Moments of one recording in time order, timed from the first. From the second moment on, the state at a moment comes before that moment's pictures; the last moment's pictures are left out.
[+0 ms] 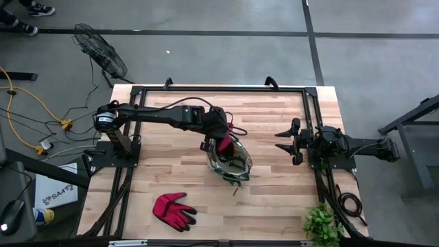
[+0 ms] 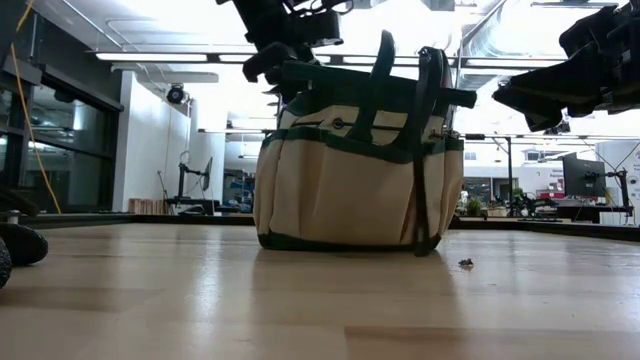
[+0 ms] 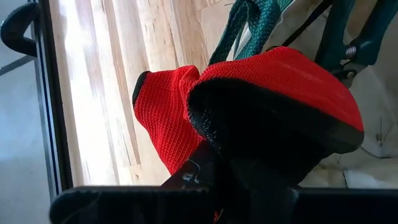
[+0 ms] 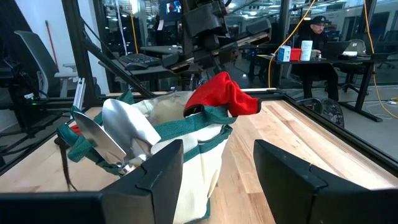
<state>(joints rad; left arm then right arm) 0.08 1.74 1.47 -0.71 -0.17 0.44 -0.05 0.03 0.01 0.03 0.00 0.03</state>
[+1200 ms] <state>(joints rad) 0.11 1.74 1.47 -0.71 -0.14 0.23 -0.05 0.03 0.01 0.07 0.19 0.55</state>
